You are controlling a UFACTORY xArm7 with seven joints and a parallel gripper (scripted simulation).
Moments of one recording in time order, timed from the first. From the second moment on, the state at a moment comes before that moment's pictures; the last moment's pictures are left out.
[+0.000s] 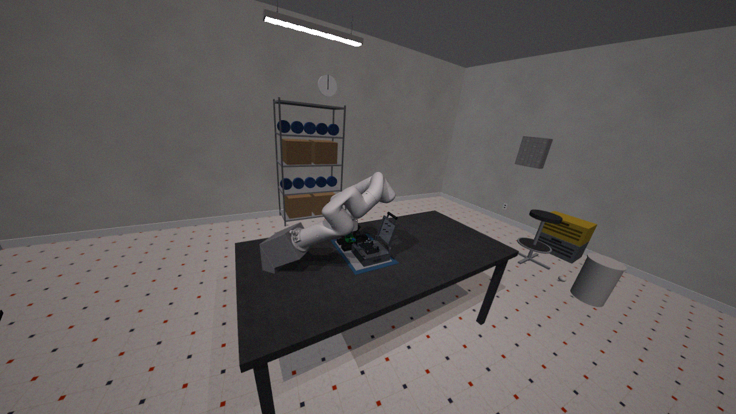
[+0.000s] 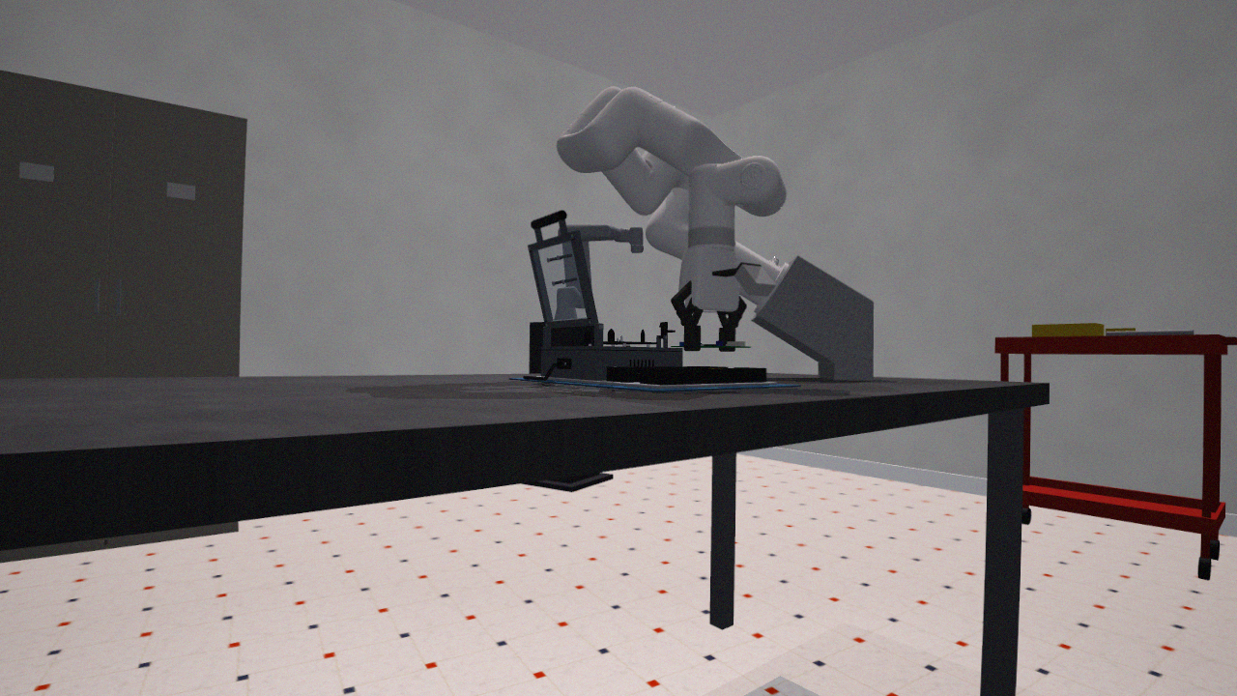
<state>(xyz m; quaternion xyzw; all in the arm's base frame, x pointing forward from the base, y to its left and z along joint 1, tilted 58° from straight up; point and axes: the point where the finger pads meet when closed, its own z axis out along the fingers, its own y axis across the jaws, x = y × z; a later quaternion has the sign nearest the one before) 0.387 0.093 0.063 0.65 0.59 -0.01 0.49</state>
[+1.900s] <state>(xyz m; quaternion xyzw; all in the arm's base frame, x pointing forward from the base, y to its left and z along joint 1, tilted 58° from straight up) 0.355 0.131 0.092 0.65 0.59 -0.01 0.49</state>
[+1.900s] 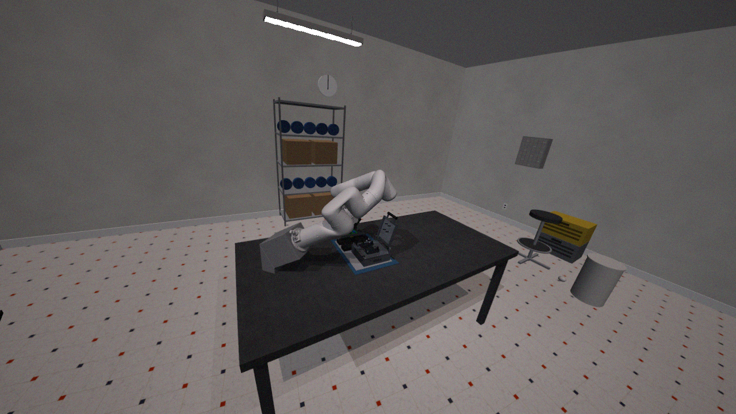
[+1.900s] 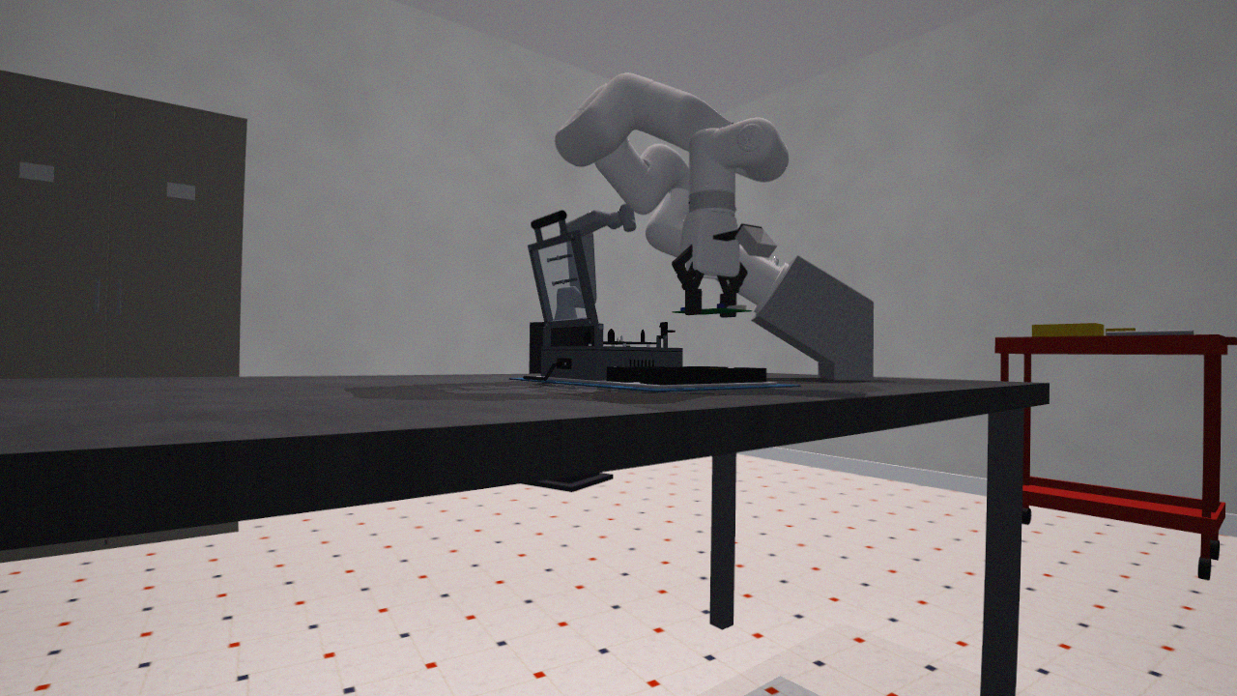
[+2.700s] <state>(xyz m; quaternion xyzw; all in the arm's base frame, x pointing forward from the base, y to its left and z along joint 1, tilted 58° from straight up) 0.353 0.119 0.108 0.65 0.59 -0.01 0.49</state>
